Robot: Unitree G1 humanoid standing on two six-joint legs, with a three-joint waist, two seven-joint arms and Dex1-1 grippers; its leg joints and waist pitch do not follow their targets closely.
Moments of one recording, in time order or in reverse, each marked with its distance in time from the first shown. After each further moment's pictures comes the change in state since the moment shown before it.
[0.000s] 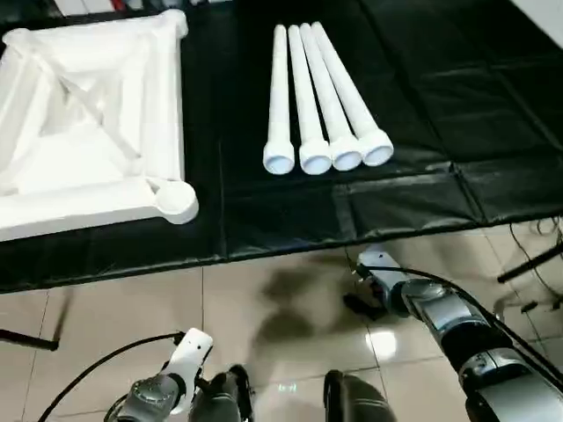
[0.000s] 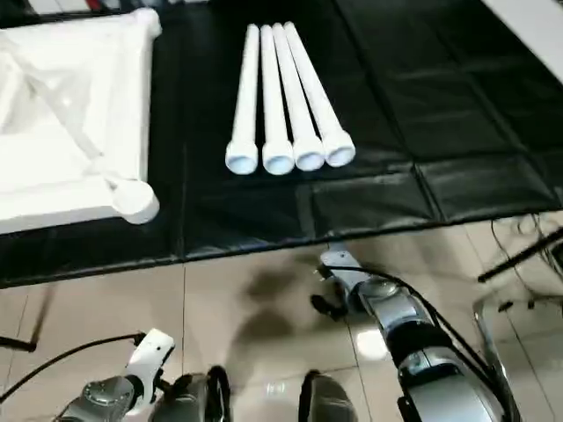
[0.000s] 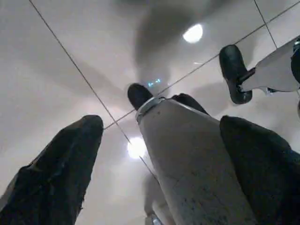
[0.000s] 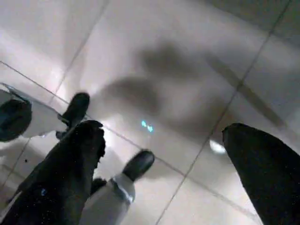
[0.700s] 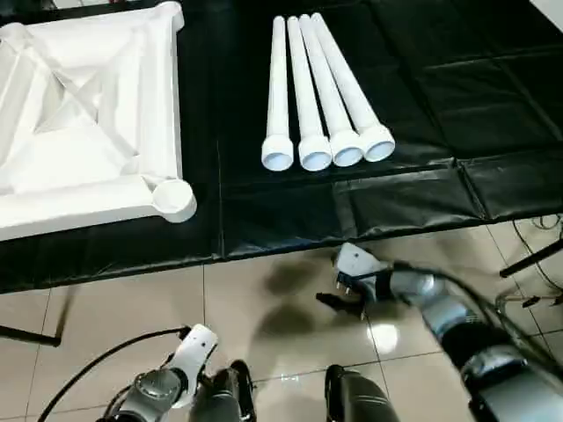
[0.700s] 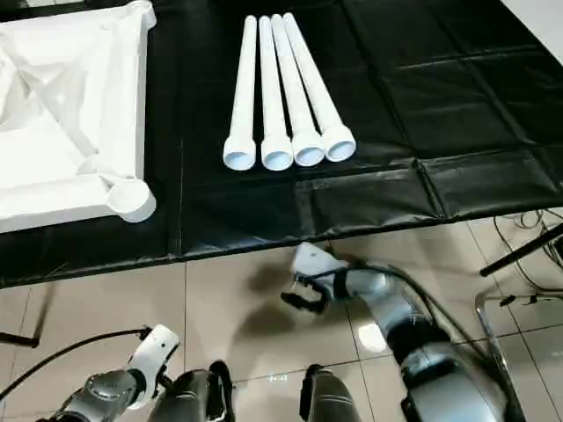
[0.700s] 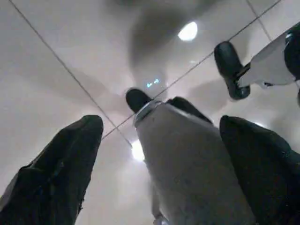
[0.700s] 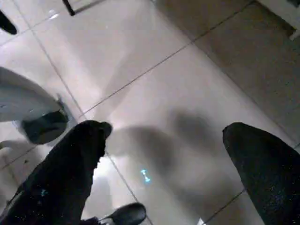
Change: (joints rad) left arm 0.019 -0.003 -0.028 -0.018 0.033 -0.026 -0.016; right arm 0.001 -0.012 0.085 0.049 -0.026 -0.436 0.187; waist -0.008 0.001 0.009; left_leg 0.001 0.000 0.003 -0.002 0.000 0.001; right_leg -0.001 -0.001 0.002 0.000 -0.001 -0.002
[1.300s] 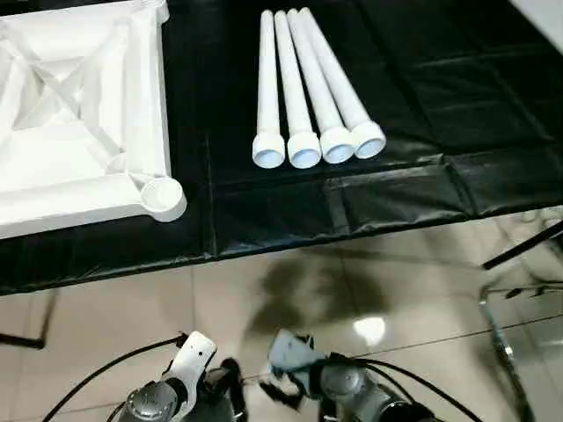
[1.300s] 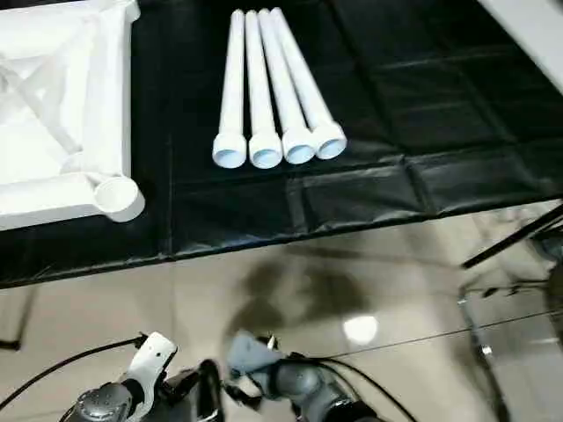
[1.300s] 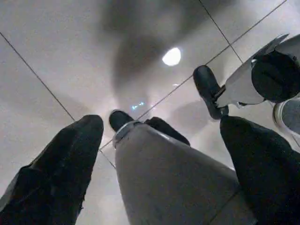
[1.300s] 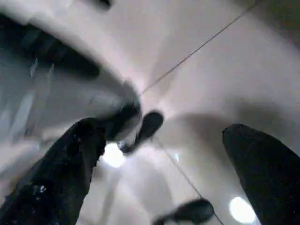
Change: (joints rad) left arm 0.133 0.014 0.030 -0.204 -0.051 -0.061 -0.061; right arm 0.217 0.345 0.106 0.176 -0.125 -0.045 -0.443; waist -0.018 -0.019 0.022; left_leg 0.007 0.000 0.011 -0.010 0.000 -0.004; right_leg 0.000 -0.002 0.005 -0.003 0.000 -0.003
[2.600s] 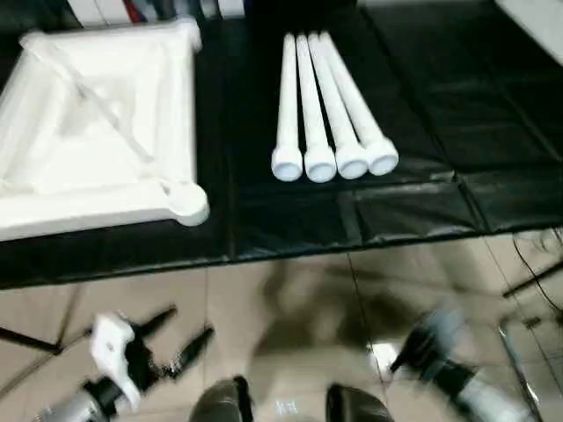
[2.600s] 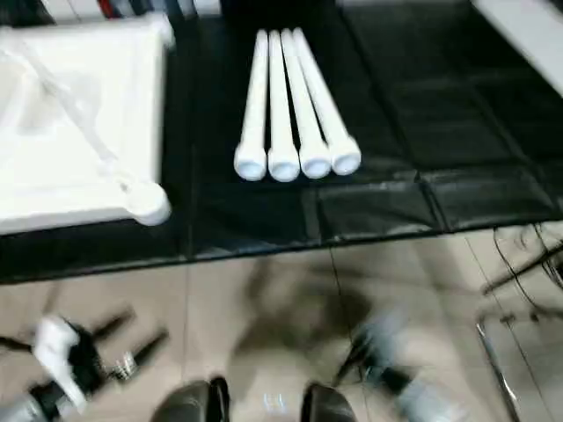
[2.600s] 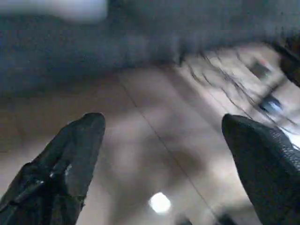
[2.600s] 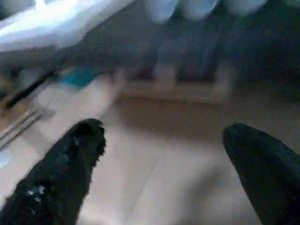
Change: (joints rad) left arm 0.443 0.113 0.255 -1.068 -0.521 0.162 -0.312; right arm 0.589 -0.322 -0.460 -1.392 0.647 0.320 0.260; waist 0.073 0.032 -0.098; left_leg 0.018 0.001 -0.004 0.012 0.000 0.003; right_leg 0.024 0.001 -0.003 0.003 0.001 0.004
